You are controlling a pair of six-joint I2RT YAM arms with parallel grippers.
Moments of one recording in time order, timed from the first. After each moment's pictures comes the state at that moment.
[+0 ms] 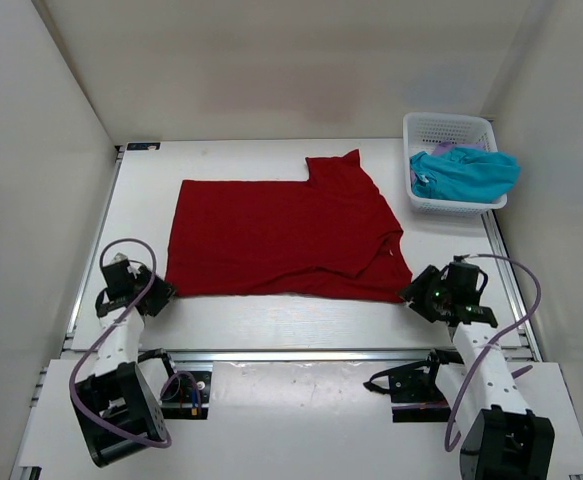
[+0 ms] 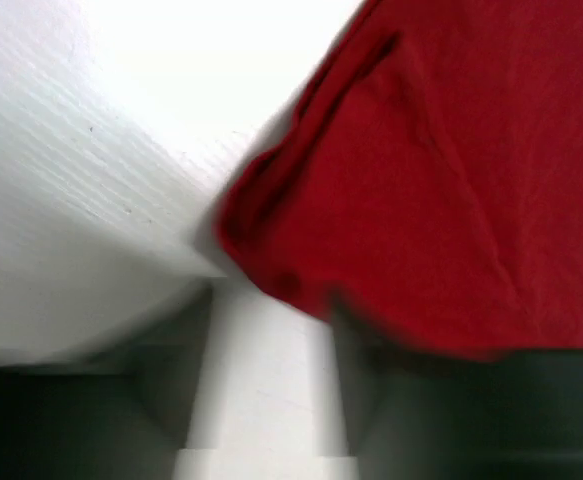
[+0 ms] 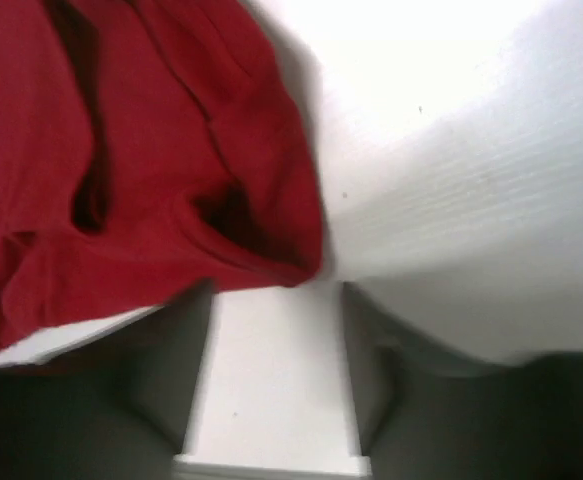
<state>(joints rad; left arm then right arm) 0.38 0.94 0.33 -0.28 0.22 -0.58 -0.14 0.74 0.28 -0.40 -0.27 0.65</state>
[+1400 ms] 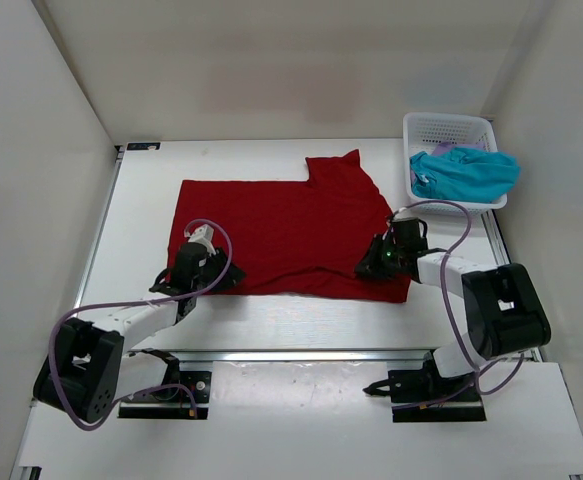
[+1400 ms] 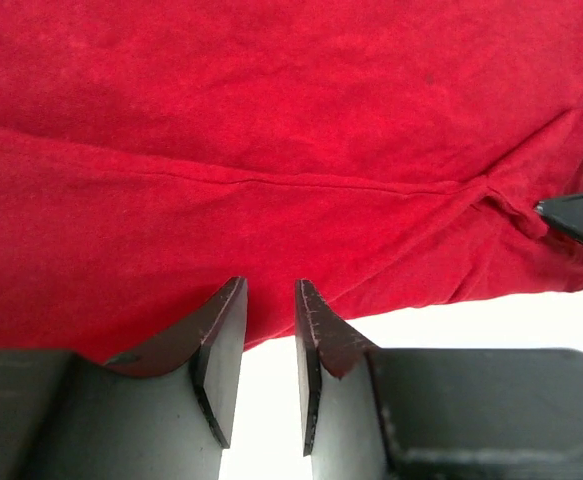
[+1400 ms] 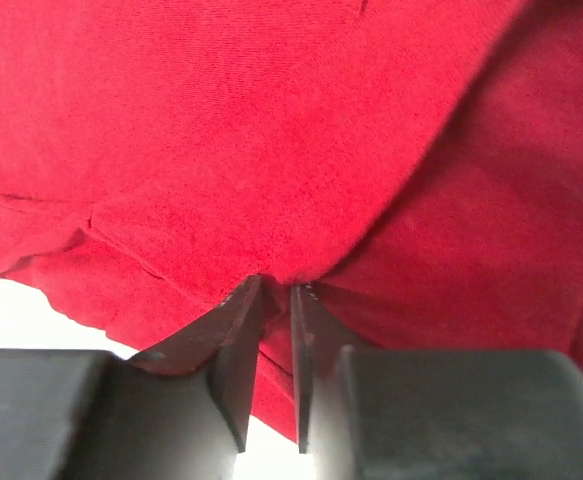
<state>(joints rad) -0.36 1.18 0.36 0.19 0.15 -0.69 0.22 1.50 0.62 -0.01 -0.36 0.57</state>
